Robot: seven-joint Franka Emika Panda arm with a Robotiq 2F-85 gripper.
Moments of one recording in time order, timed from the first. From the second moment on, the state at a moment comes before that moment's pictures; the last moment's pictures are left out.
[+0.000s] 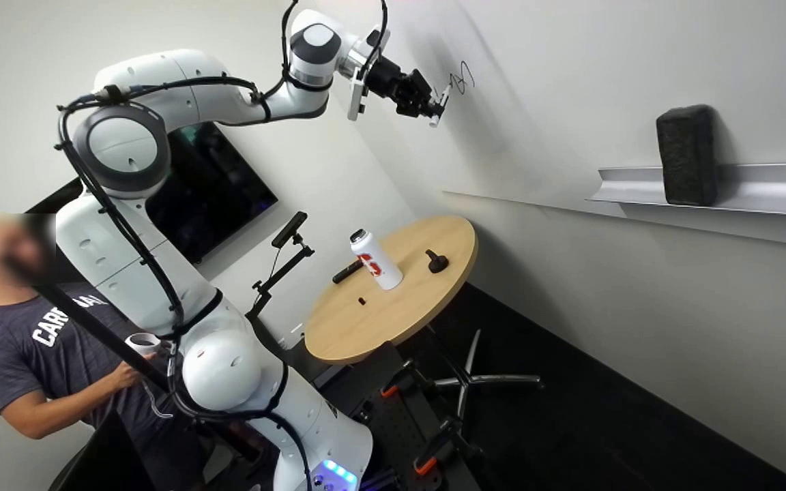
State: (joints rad) arm 0.21 0.05 0.21 -1.75 -0.49 1.97 0.31
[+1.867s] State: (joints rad) arm 0.29 0.21 0.17 -1.58 -0.49 1.89 0.25
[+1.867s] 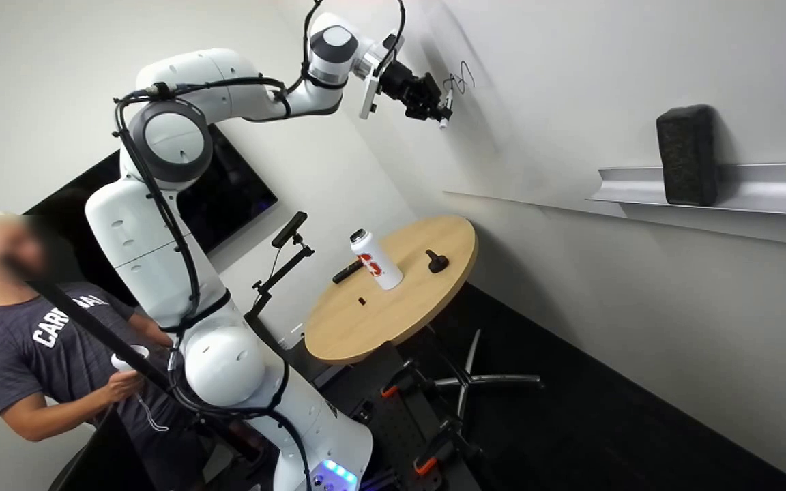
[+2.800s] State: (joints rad) arm 0.29 0.10 0.21 -1.80 -0.38 1.91 0.28
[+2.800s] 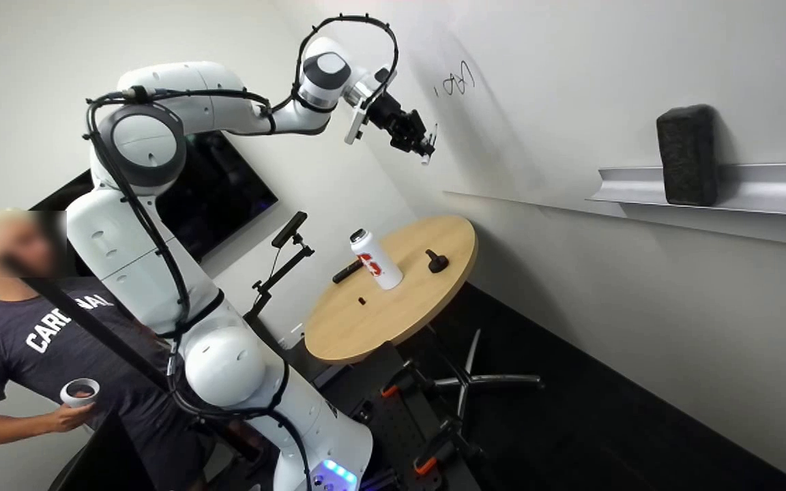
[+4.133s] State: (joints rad) arm 0.30 -0.06 0.31 -2.26 -0.20 2.17 0.28
